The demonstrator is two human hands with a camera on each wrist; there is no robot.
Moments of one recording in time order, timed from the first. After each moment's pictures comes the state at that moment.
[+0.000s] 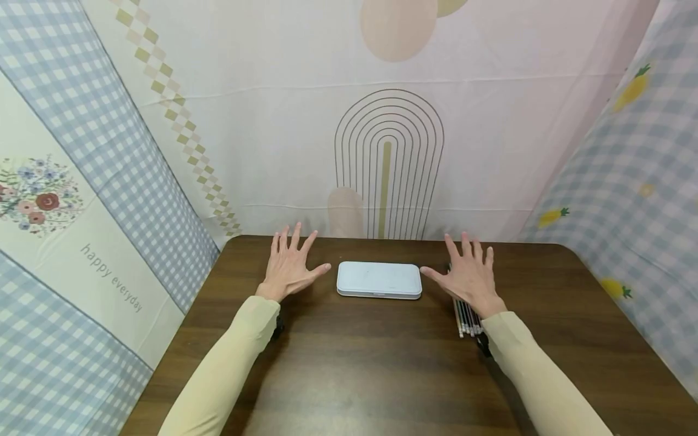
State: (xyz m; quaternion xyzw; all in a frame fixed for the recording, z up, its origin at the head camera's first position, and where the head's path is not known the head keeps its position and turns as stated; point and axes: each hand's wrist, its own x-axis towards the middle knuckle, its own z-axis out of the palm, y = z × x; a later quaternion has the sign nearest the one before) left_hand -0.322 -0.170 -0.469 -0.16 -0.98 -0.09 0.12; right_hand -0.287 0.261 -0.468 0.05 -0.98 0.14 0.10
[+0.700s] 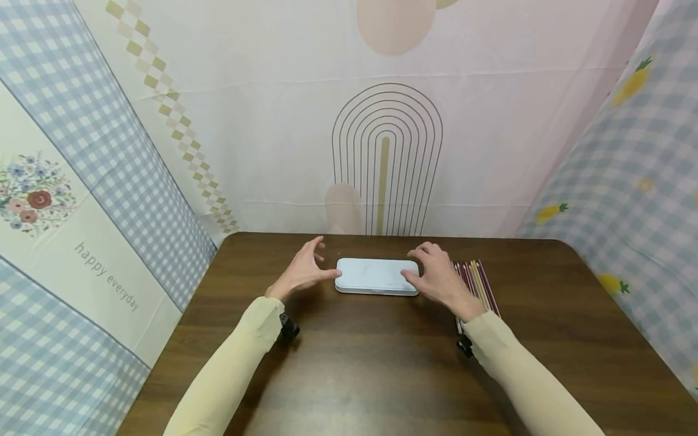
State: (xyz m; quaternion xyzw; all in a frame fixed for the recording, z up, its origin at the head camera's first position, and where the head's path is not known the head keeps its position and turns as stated) left_hand -0.315 -0.141 -0.467 -0.14 -0.90 -0.40 -0.04; right_hand -0.271 0.201 -0.456 0.21 -0.93 0.24 0.16
